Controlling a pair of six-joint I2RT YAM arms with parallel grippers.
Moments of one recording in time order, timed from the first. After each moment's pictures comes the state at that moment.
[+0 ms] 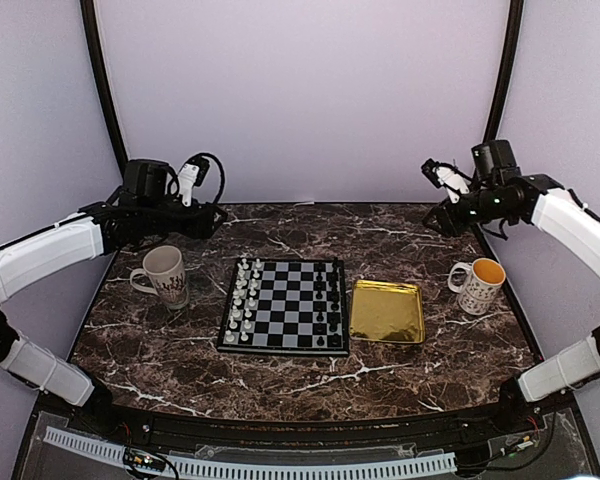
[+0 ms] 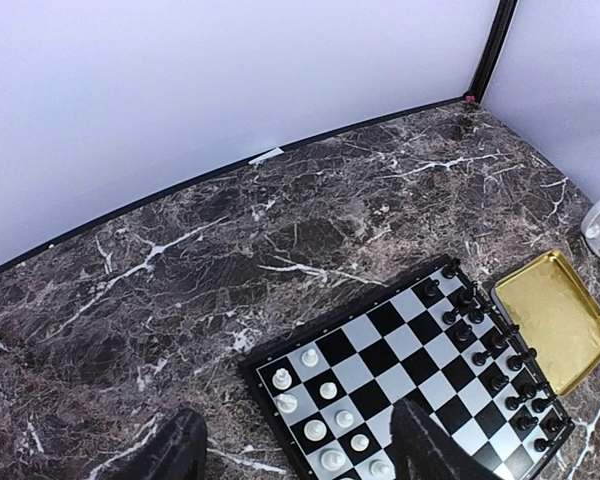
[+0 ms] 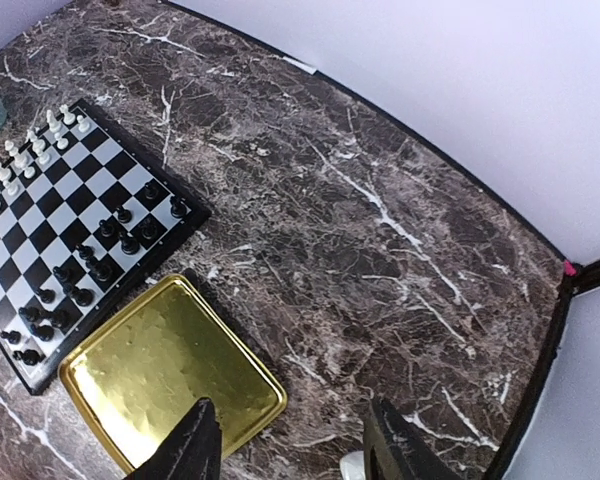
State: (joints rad) left arm -0.47 1.35 1.10 -0.23 0.07 -0.03; right arm 0.29 1.35 1.29 -0.71 -0.22 -0.36
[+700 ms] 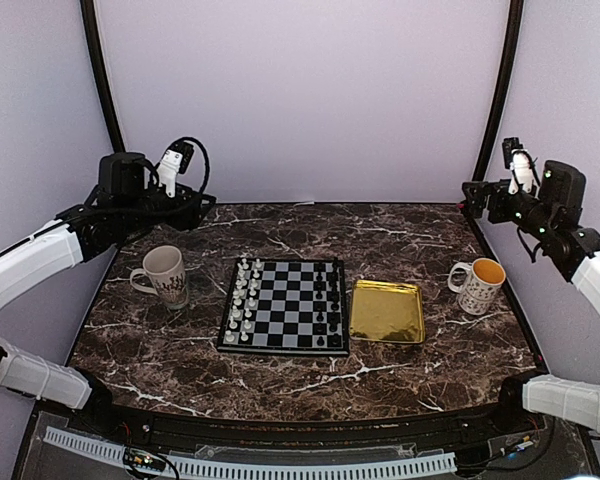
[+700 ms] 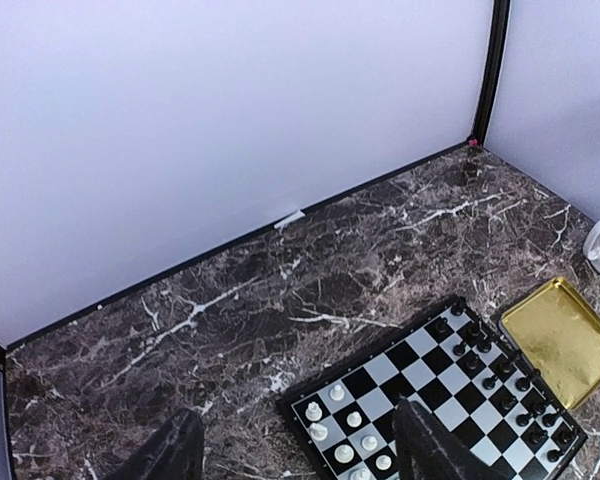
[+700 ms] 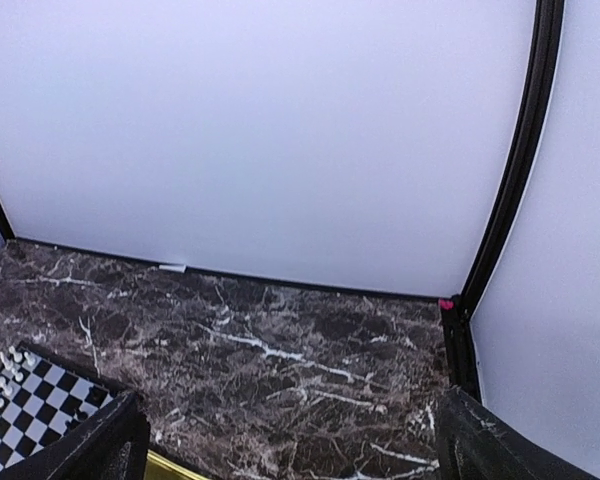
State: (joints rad) left arm -0.47 1.22 1.06 -0.18 0.02 0.06; right arm 0.10 0.91 0.92 -0.22 -0.12 -0.02
